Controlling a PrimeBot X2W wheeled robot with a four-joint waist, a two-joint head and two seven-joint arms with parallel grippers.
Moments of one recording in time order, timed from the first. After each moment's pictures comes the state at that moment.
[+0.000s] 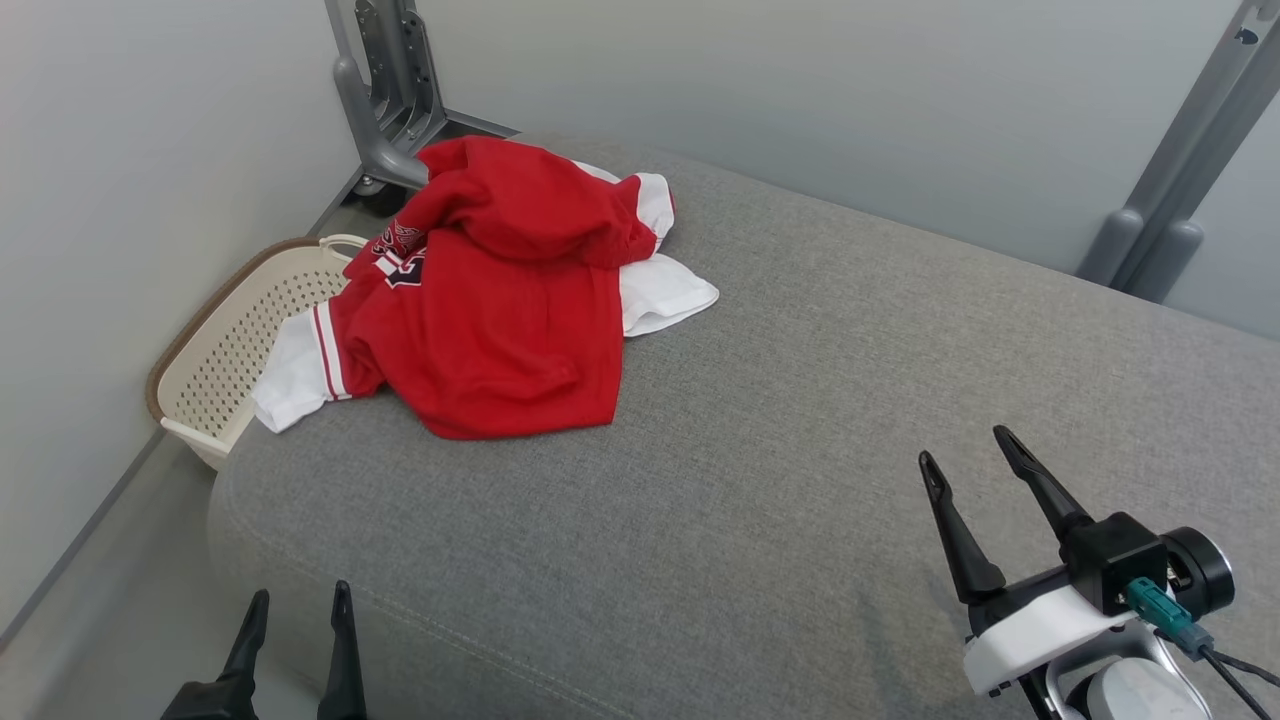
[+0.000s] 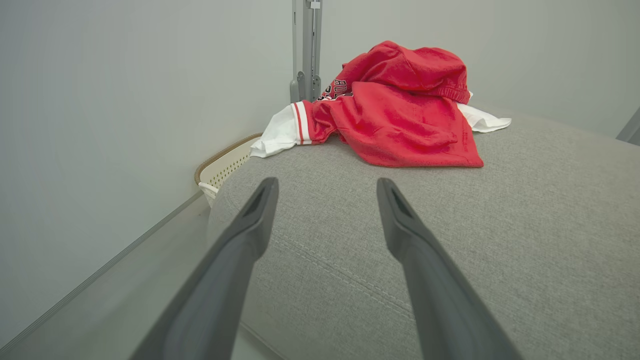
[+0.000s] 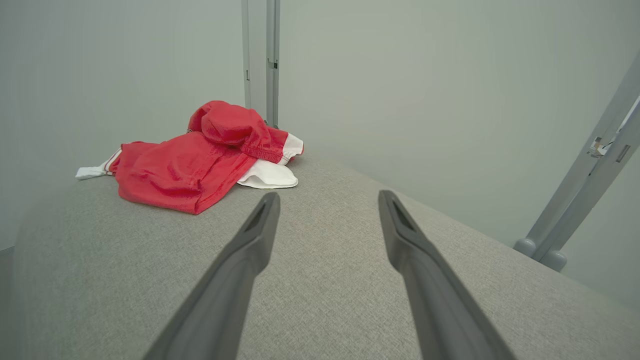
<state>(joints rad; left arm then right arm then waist) 0.13 0.05 0.05 0.22 -0.14 -0.10 -0.26 -0.04 -0.19 0.16 0.14 0.10 0.13 -0.26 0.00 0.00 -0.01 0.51</state>
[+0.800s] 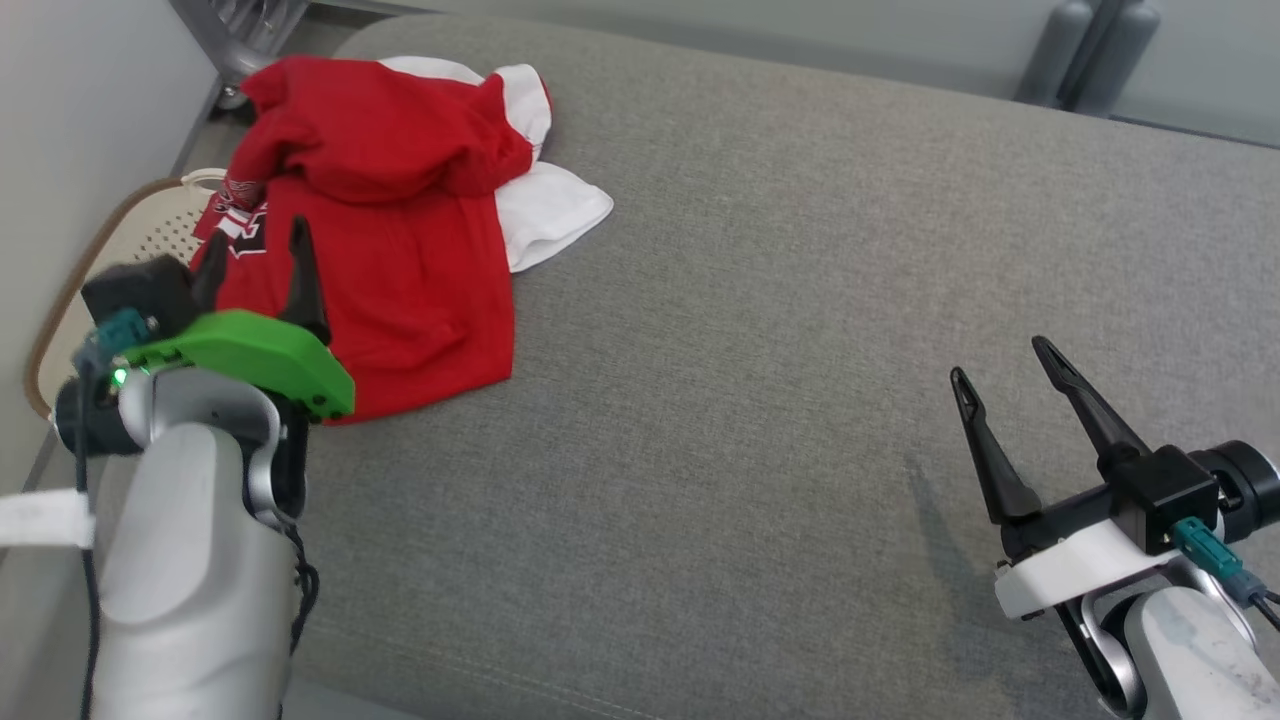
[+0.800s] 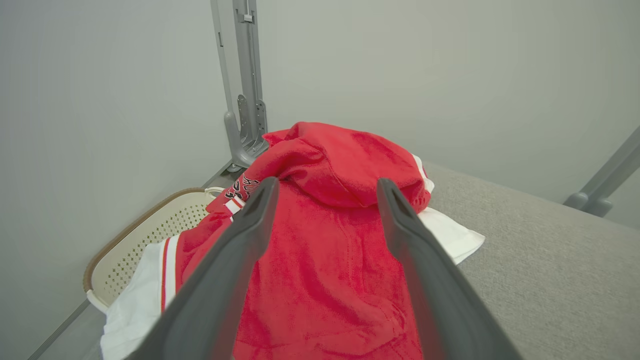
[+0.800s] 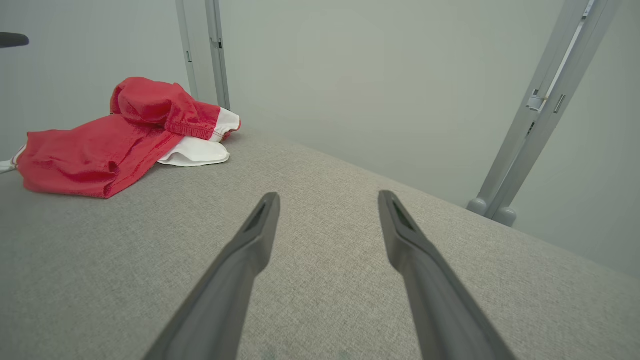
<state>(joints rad) -0.55 0.09 0.00 0.53 -0.30 -0.04 -0.06 -0.11 -0.25 0.14 0.07 0.08 0.13 -0.26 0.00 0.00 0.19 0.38</state>
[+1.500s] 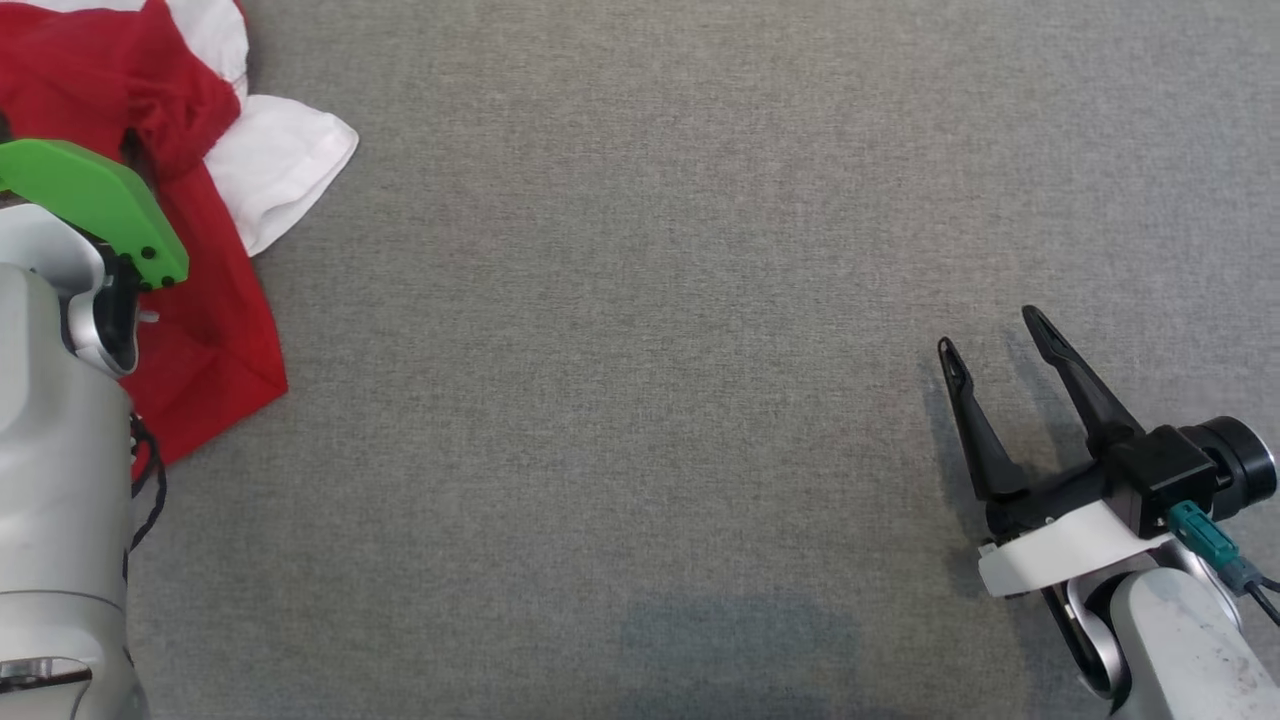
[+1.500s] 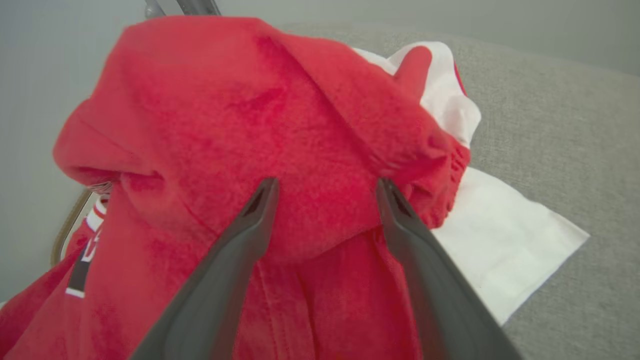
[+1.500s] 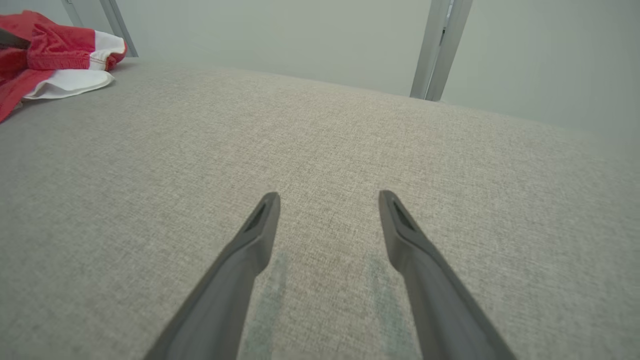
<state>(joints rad) -0.96 0.26 0.00 0.93 -0.30 0.00 0.20 -0.15 -0.23 0.13 0.04 0.08 0.13 -0.26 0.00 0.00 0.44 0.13</state>
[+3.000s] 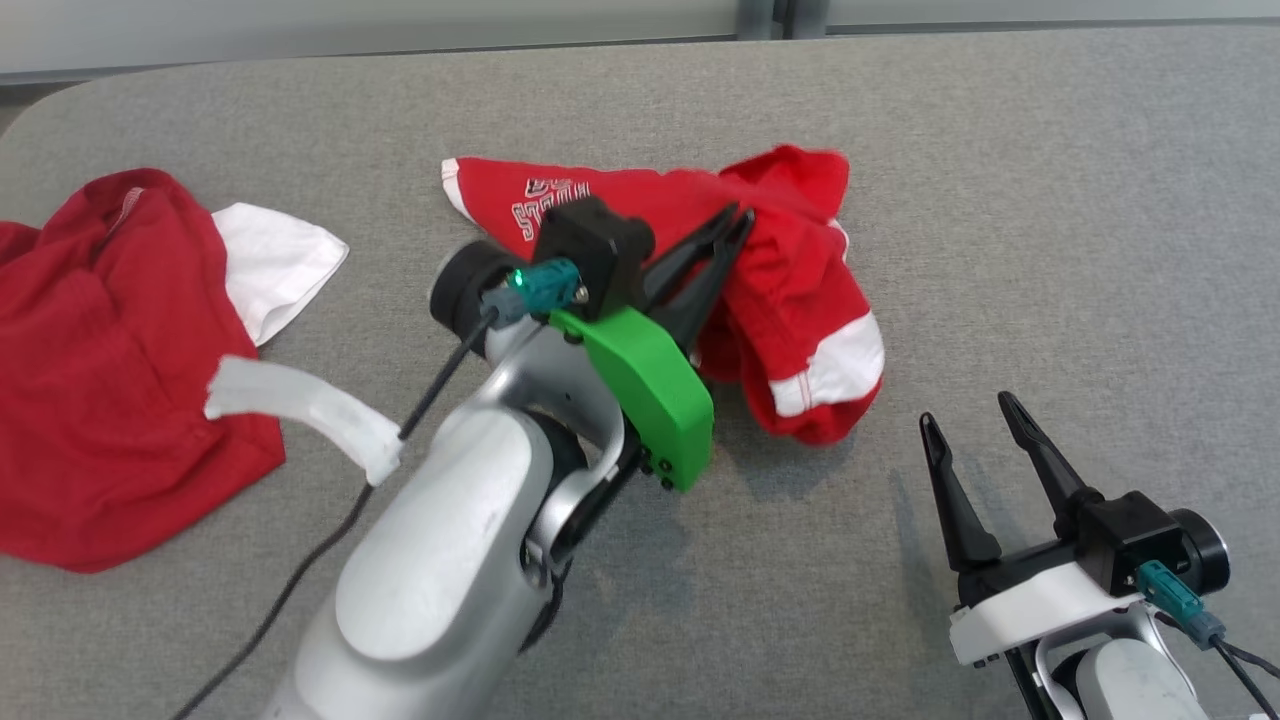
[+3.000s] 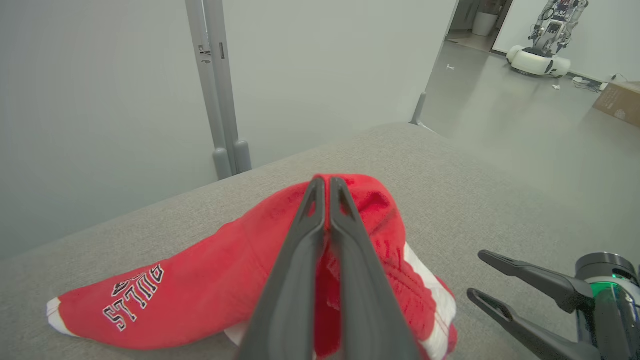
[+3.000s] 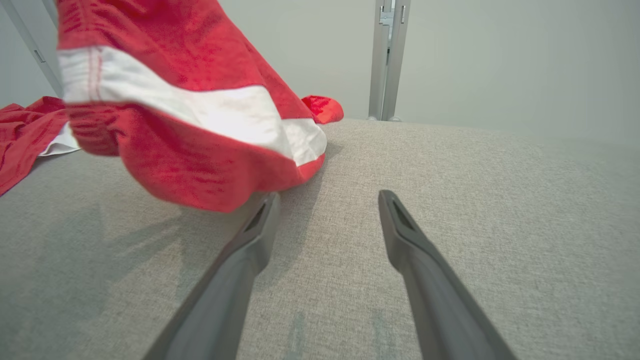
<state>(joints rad) -0.67 0.05 -0.61 0.15 -0.47 -0.10 0.23 -0.06 -0.13 0.11 0.09 0.10 0.13 -0.26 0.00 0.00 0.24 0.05</state>
